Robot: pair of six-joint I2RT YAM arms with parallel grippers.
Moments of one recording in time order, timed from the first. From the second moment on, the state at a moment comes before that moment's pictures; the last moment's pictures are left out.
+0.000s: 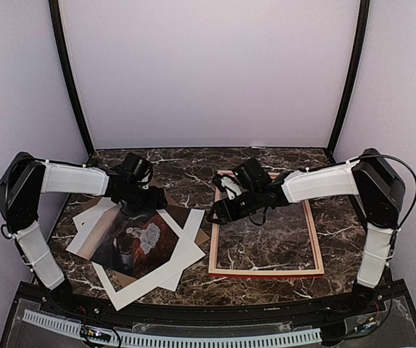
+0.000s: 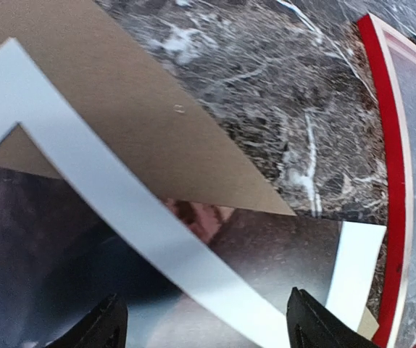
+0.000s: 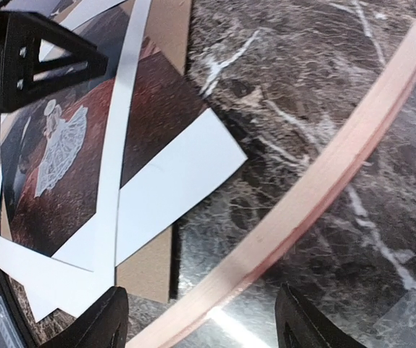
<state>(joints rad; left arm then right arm) -0.52 1.76 1.04 -0.25 0.09 -0.51 0.79 1.89 1.19 -0.16 -0.30 0.30</state>
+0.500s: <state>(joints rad) -0.46 1.41 0.85 -0.43 -0.21 -0.57 0.98 2.05 1.39 -0.28 -0.32 0.34</state>
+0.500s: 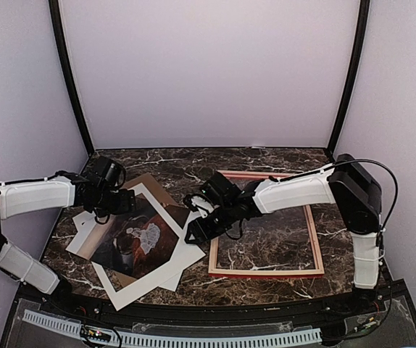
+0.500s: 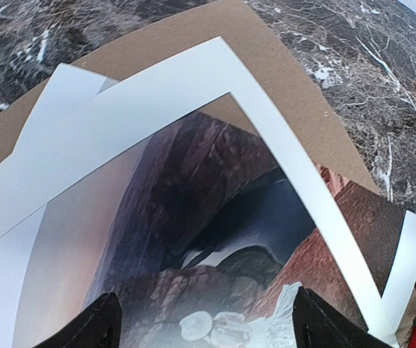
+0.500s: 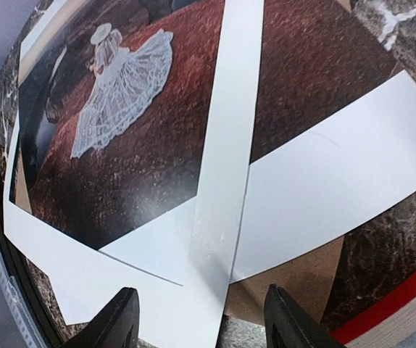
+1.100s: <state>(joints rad) -0.45 1.31 0.64 -0.39 -0.09 -0.67 1.02 2.06 1.40 -0.42 -0.32 0.45</state>
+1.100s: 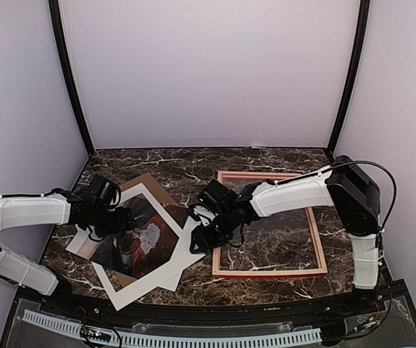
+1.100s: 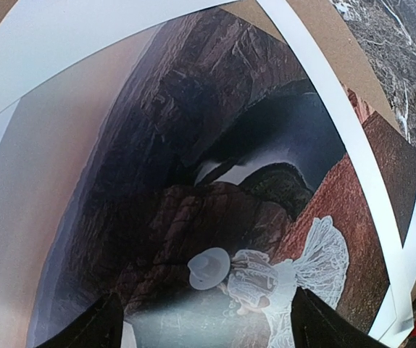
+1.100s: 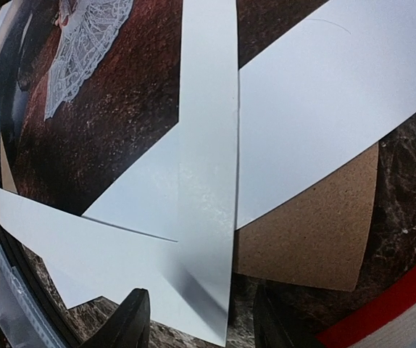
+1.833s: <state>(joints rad) -0.47 1.24 0.47 -0.20 -0.06 -0.71 1.02 2.06 1.31 -0.22 -0.42 0.61</state>
